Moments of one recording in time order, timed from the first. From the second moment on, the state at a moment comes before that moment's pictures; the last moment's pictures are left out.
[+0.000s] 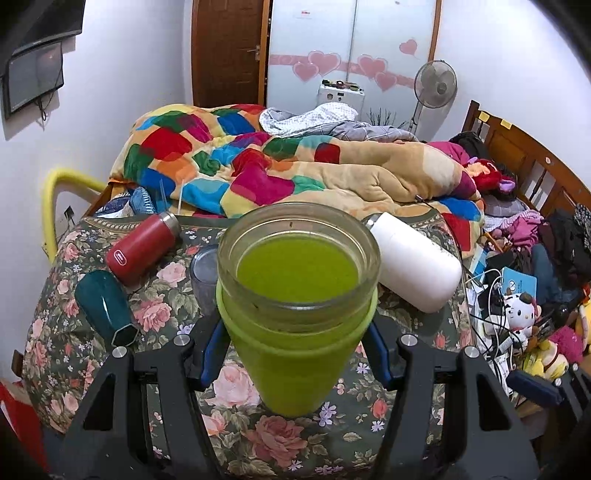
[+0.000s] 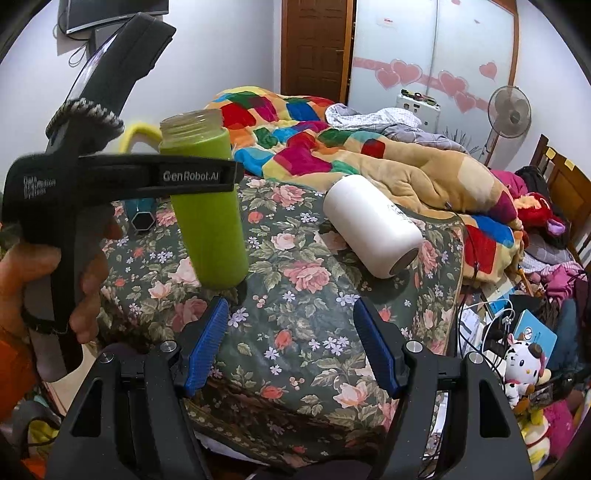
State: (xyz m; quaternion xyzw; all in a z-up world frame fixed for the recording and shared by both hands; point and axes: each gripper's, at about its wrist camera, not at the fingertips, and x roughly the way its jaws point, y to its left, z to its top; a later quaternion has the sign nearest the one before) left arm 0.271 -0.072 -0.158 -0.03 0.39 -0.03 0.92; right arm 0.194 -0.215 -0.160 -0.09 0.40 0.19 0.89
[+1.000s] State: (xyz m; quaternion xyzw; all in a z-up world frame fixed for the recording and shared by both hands) left arm 0.166 -0.047 -0.085 -0.01 0.31 -0.07 0.95; right arm 0.151 -0.222 -0.087 -0.04 0.31 0.18 0.93
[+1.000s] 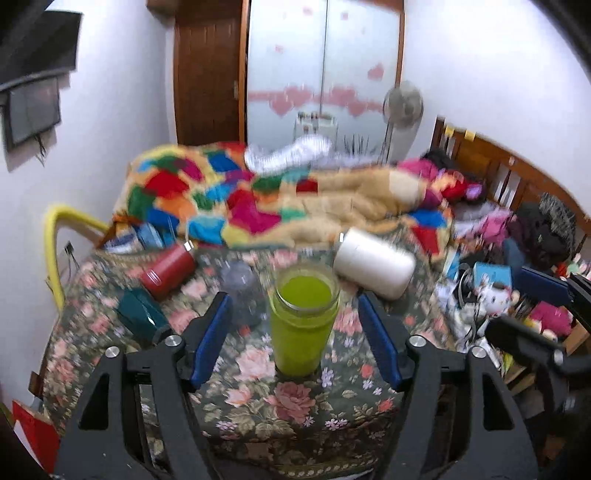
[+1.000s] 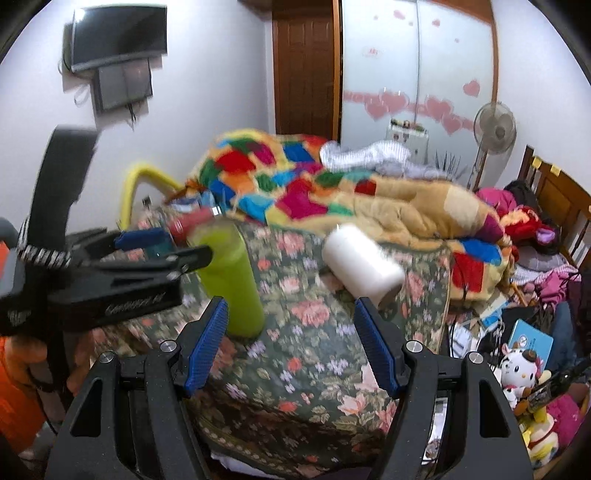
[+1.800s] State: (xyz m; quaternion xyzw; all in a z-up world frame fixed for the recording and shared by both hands) left arm -0.004 -0.014 0.007 -0.01 0.07 -0.03 1.00; right arm 0.037 -0.205 -0.001 0.02 0.09 0.15 0.98
